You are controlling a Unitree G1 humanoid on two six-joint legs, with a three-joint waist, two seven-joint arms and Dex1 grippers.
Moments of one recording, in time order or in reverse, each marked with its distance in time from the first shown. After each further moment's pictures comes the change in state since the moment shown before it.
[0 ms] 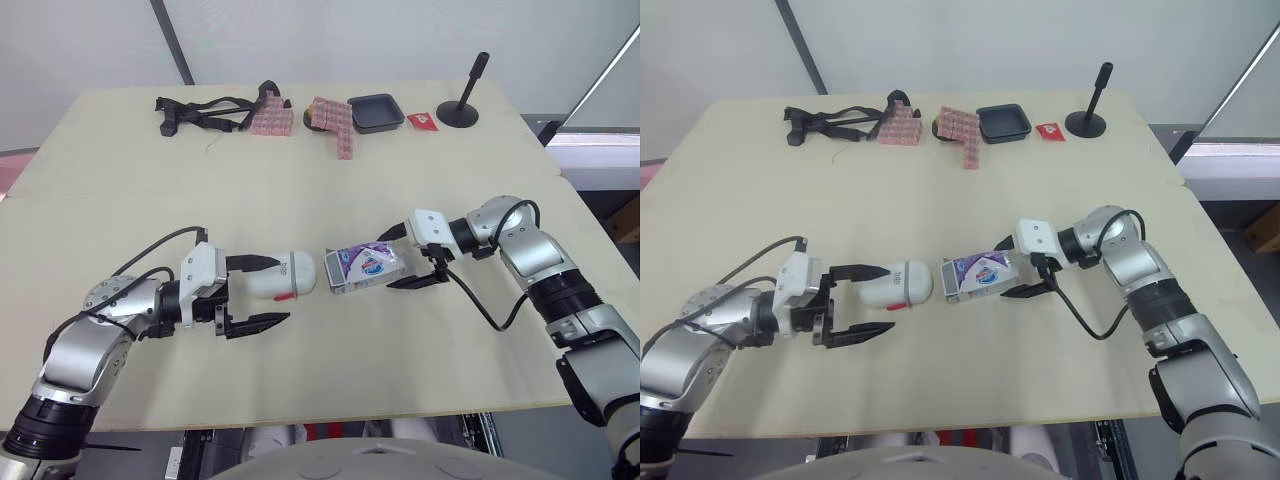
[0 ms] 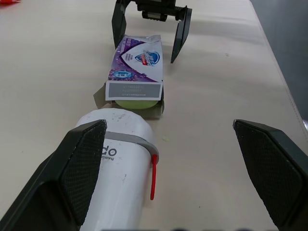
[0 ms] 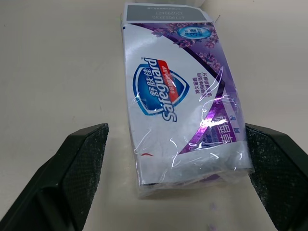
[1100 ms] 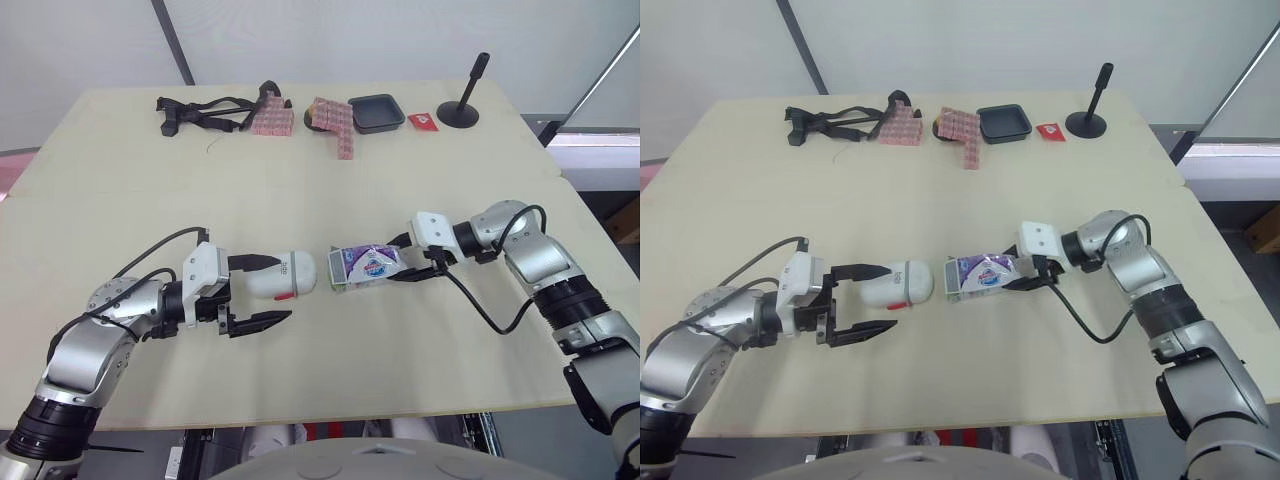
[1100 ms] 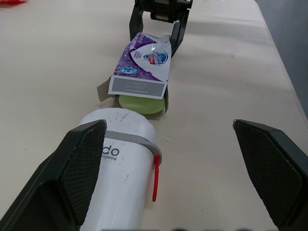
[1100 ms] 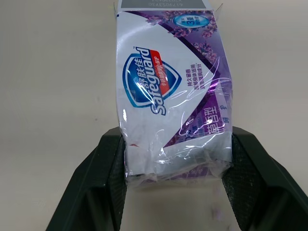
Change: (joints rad) left arm 0.003 -0.006 -0.008 0.000 0.002 0.000 0.024; right arm 0.040 -0.041 -0.004 -0.071 -0.007 0.064 -0.046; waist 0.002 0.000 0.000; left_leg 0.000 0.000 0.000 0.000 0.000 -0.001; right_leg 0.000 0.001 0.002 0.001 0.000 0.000
